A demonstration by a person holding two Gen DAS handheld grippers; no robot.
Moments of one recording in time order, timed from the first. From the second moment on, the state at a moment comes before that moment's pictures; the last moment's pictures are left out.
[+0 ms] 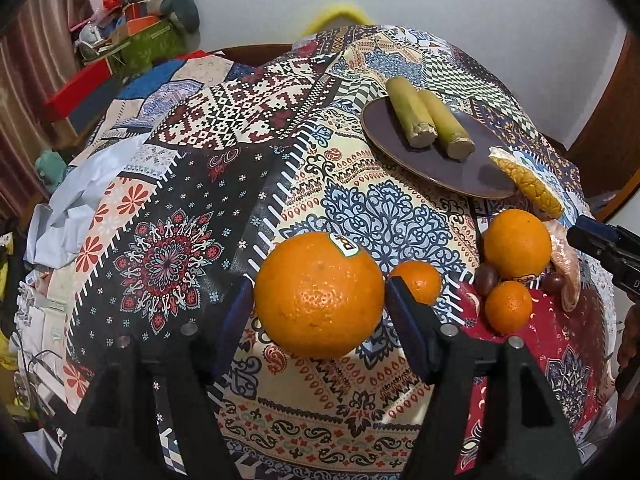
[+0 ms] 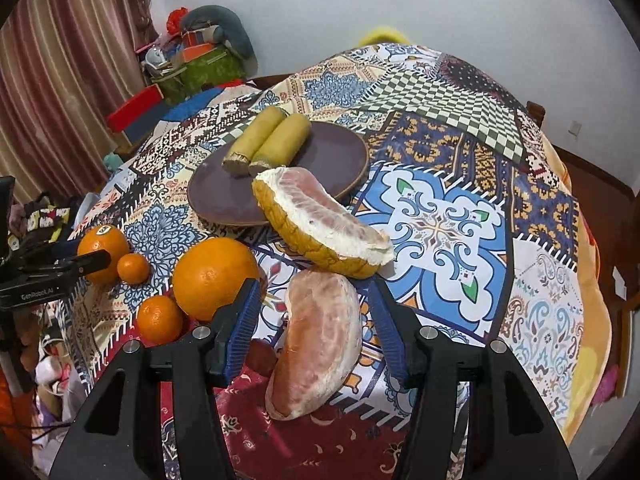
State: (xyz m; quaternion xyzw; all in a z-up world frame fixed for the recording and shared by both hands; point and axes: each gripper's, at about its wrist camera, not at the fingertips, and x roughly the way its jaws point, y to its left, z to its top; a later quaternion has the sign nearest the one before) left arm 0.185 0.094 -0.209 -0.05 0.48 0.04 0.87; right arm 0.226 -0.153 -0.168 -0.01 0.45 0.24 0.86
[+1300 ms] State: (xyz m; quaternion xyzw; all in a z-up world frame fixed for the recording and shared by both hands) left arm 0.213 0.073 -0.185 -0.05 0.45 0.01 0.89; right arm 0.283 -0.122 -0.191 -0.10 0.44 0.27 0.85
